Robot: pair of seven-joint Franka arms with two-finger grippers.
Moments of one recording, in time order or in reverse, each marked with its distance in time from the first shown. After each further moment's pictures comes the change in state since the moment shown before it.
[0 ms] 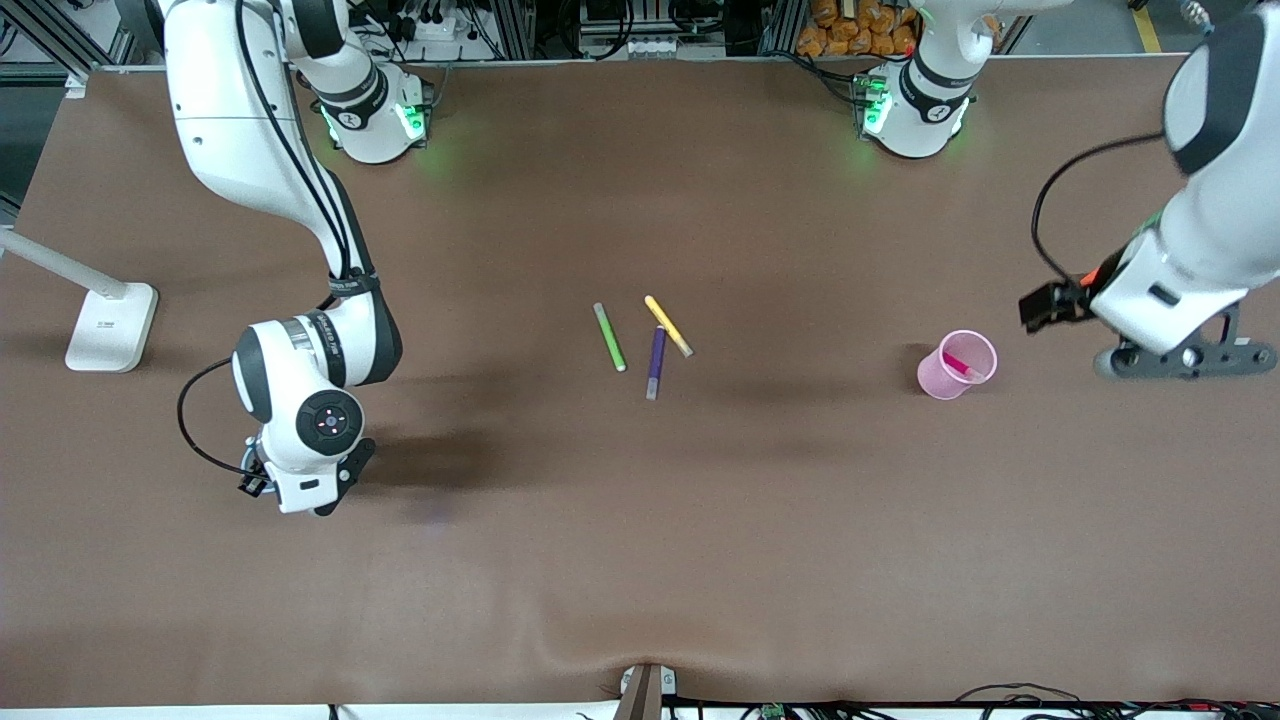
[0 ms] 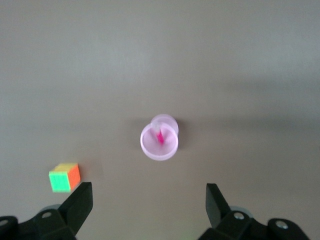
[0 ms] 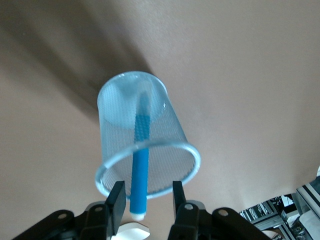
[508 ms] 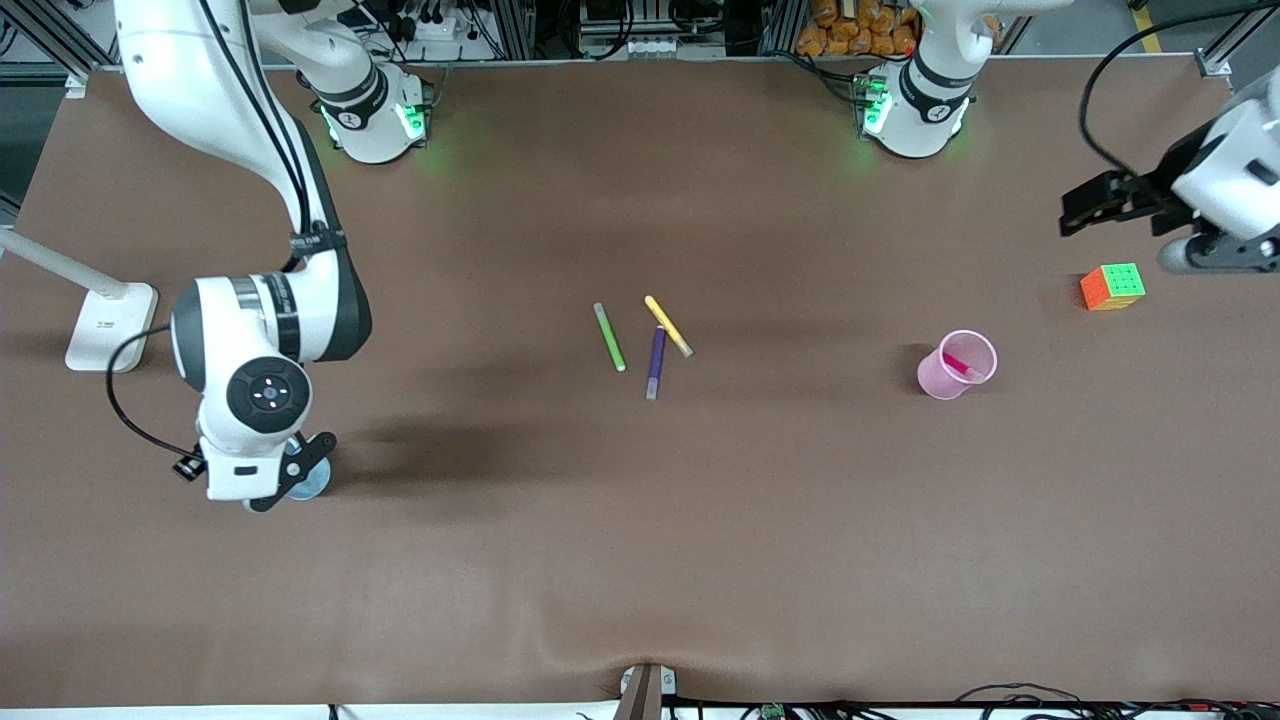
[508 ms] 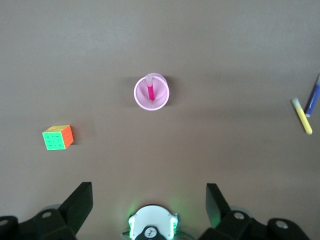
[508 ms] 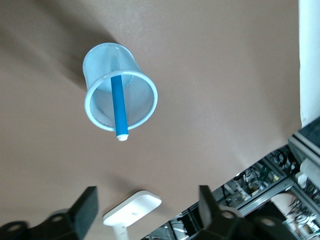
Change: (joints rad) left arm -0.016 -0.139 0.113 -0.016 -0.121 -0.169 0.119; right arm 0.005 -0.157 0.010 0.034 0.010 -0.164 0.122
